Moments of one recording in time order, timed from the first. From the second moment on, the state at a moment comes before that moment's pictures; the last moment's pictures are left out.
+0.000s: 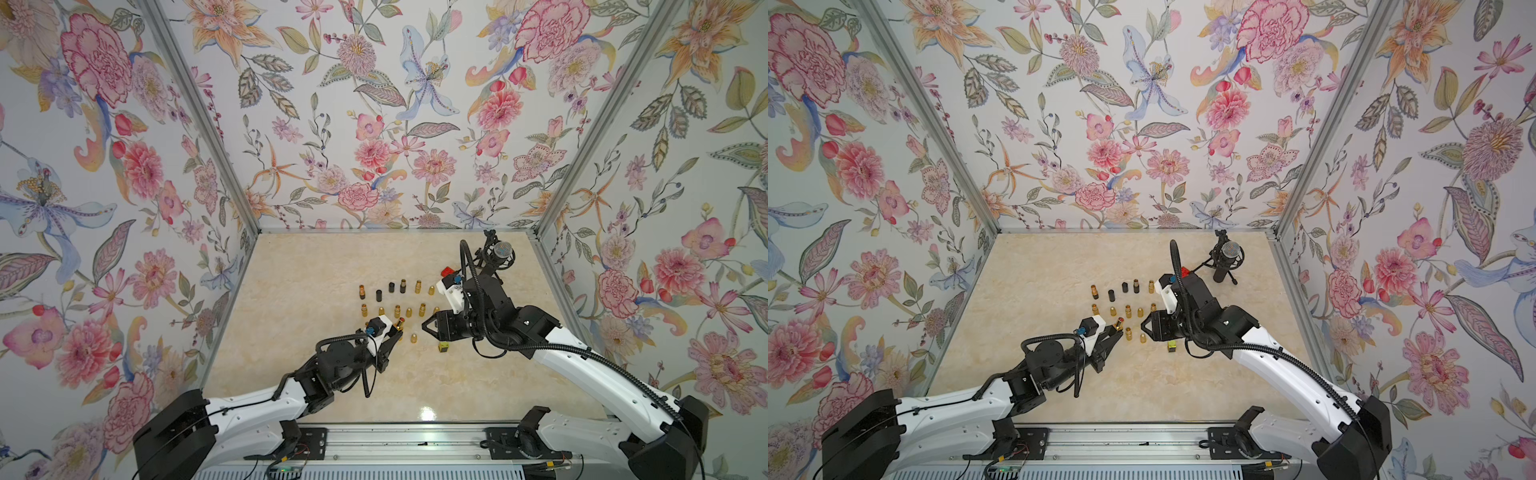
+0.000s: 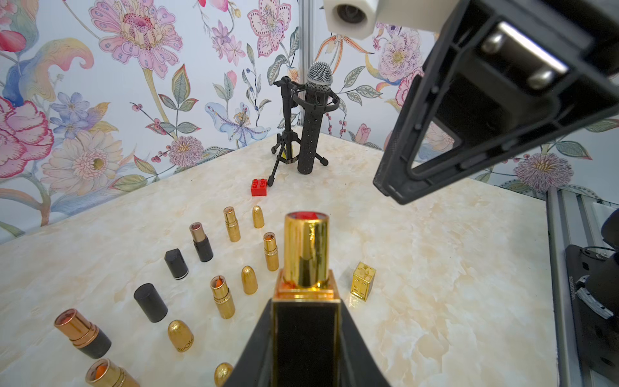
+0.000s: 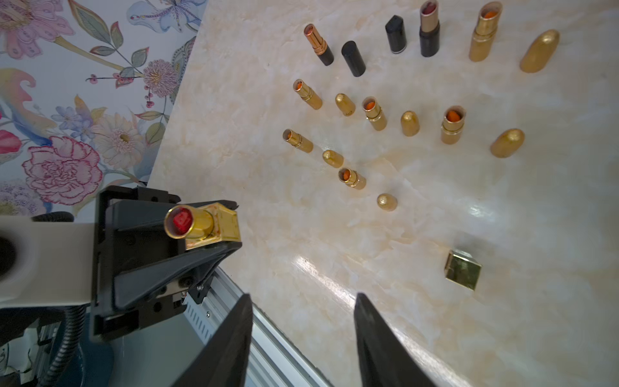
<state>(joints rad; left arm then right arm) -0.96 1.07 0.32 0.64 -0.10 -0.02 0.74 1.14 1.03 -0.65 -0.31 0.51</state>
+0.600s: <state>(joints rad) -0.96 1.09 0.36 0.63 -0.04 -0.02 0.85 1.23 1.11 -0.51 -0.32 0.56</state>
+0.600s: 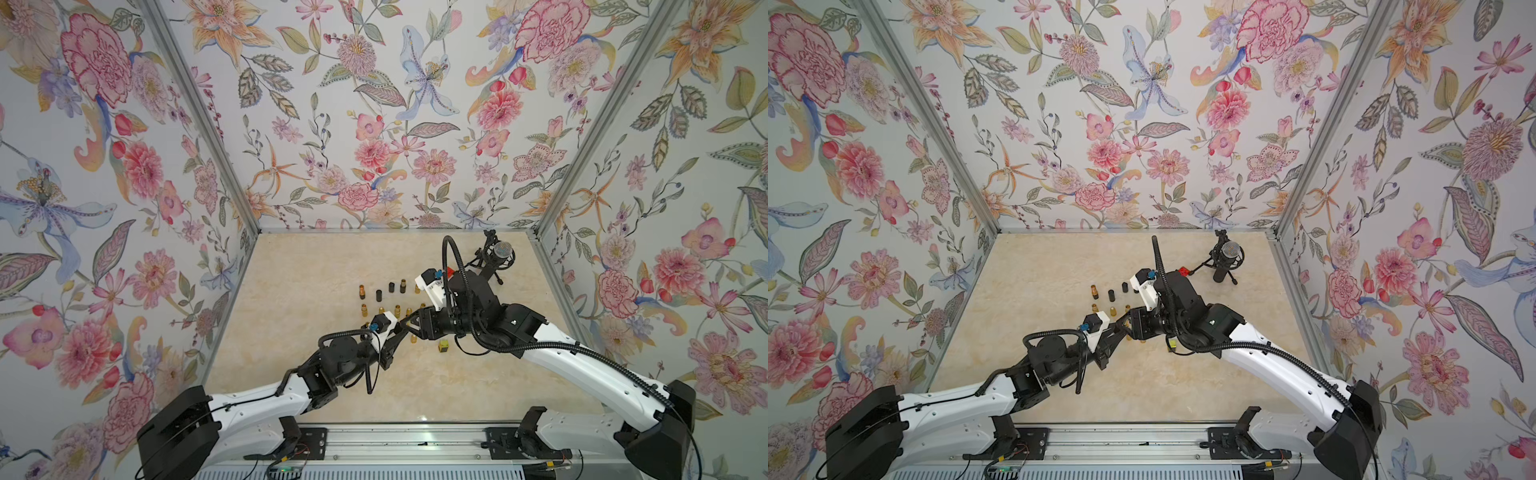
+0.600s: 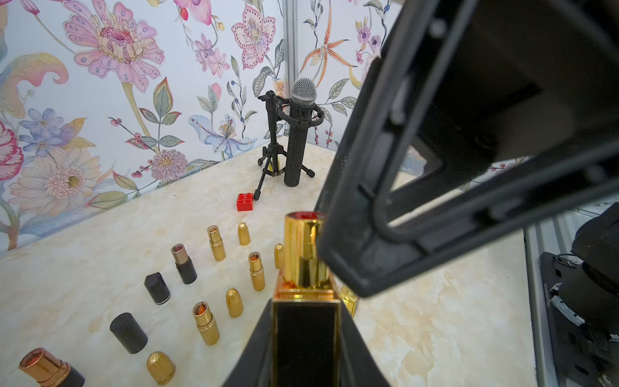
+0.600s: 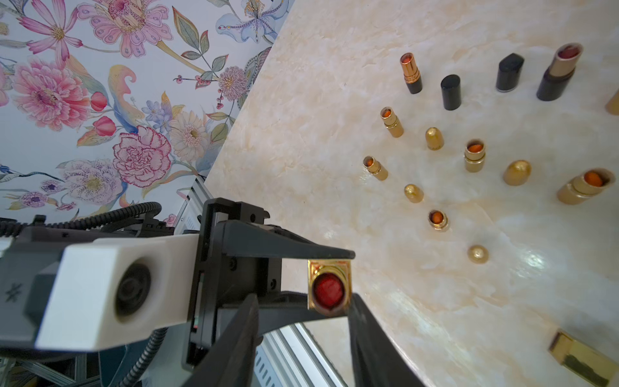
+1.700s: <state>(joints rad) -0.96 1.09 0.37 0.59 -0.03 0.00 0.86 1.29 1.13 -0.51 -0.26 0.53</state>
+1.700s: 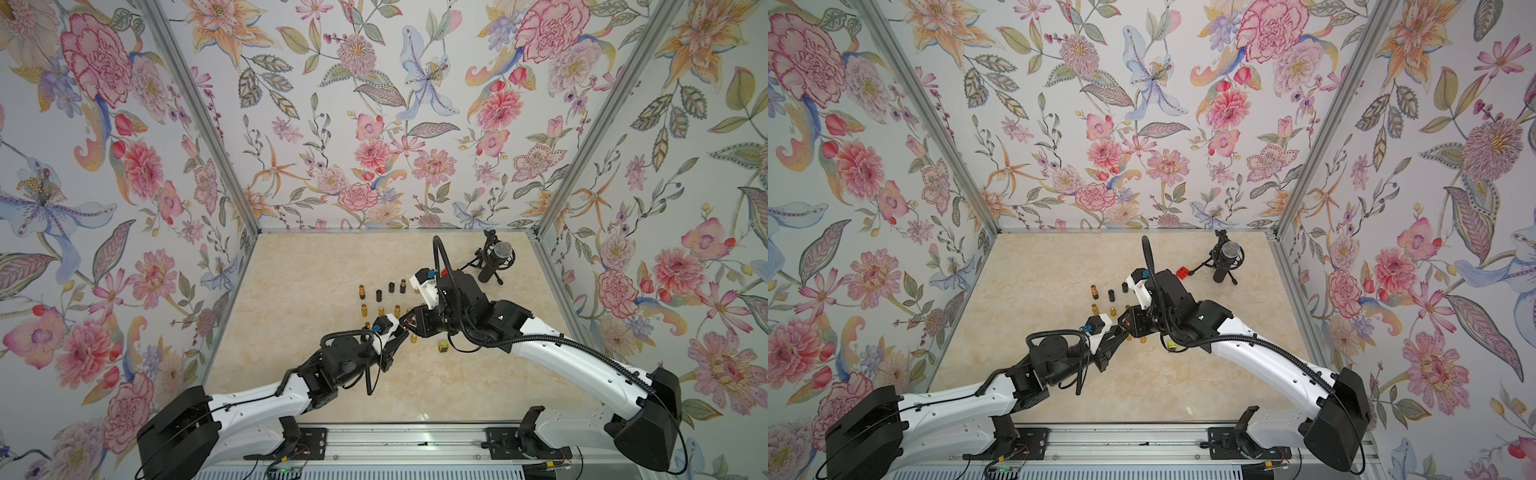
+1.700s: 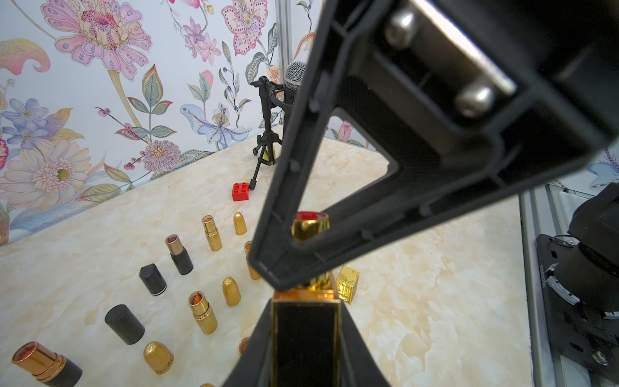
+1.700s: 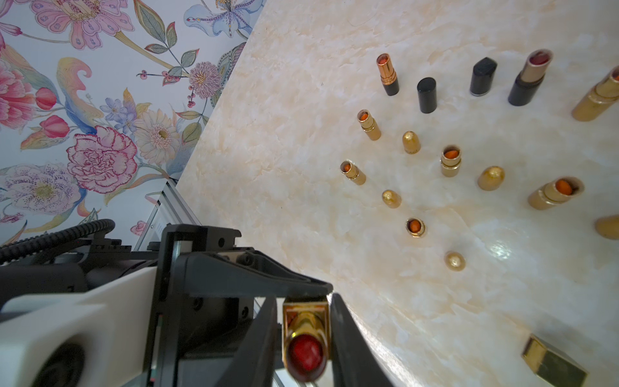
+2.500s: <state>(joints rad) -0.96 1.09 0.37 0.57 -0.03 0.00 0.86 1.29 1.13 -0.54 -0.25 0.51</state>
